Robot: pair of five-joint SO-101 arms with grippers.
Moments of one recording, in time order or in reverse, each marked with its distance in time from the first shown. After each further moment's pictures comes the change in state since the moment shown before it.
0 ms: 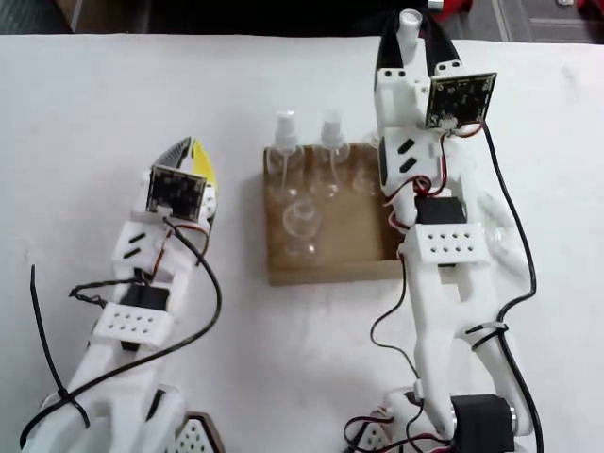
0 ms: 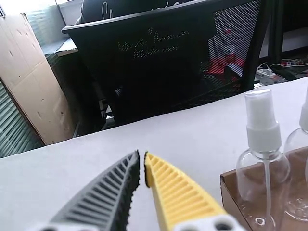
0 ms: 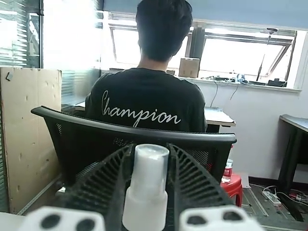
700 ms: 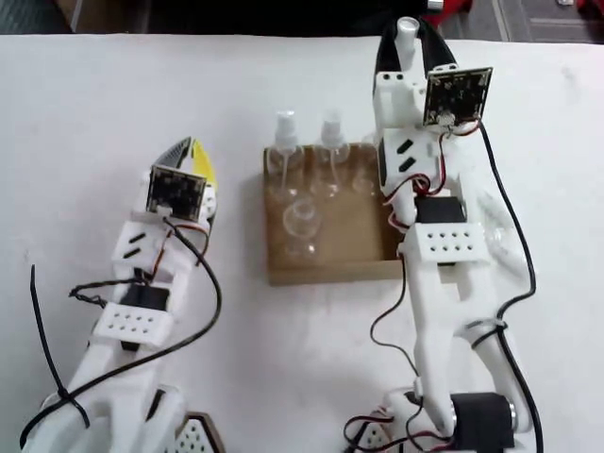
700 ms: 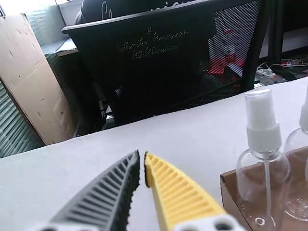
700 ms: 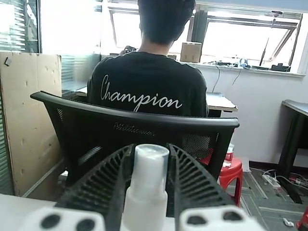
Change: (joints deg) left arm 0.0 0.0 0.0 0.0 0.0; right arm 0.0 2.1 0.0 3.3 0.0
